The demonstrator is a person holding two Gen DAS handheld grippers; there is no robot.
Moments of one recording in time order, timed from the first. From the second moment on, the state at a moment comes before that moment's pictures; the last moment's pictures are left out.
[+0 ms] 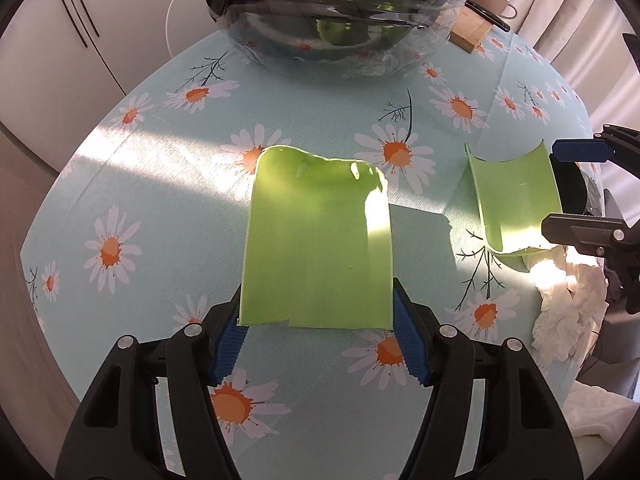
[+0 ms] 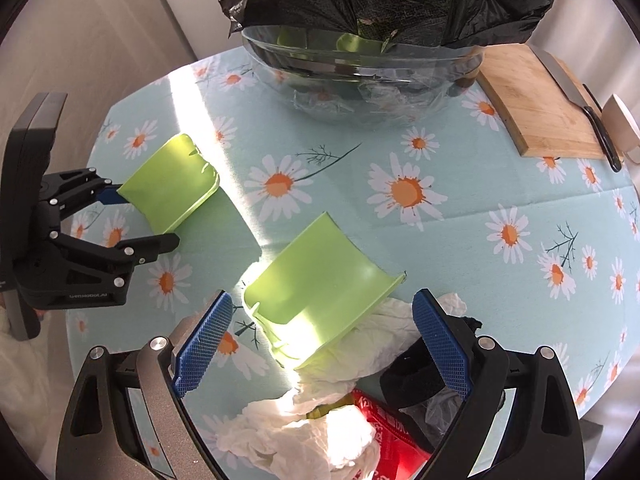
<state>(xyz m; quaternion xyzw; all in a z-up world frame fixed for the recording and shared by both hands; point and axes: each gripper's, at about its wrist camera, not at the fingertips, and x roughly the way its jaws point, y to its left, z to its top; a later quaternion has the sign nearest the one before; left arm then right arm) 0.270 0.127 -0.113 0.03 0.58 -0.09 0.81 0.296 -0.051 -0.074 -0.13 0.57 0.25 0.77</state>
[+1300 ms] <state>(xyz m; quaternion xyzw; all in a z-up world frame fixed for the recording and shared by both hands) 0.212 0.080 -0.030 0.02 0.55 0.02 0.83 0.314 -0.127 0.015 -0.17 0.52 0.33 0.77</state>
